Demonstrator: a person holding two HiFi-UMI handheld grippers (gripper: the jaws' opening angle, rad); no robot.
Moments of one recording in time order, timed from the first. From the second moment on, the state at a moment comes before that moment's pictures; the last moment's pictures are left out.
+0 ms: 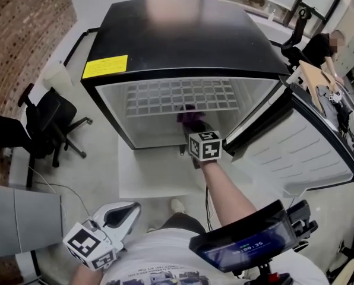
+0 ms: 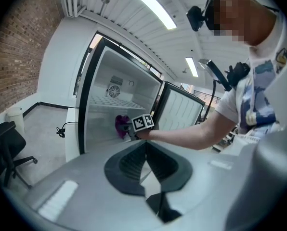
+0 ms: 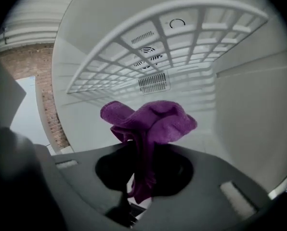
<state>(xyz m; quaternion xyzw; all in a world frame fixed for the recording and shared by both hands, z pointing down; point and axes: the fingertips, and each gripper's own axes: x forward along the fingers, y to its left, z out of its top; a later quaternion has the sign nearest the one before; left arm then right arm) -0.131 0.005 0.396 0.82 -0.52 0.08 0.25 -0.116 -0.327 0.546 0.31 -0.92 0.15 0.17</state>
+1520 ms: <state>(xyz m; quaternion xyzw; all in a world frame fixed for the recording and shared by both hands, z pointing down) -0.045 0.050 0.386 0.90 -0.38 0.08 0.20 0.132 -0.241 0.265 0.47 -0.88 -0.02 0.01</state>
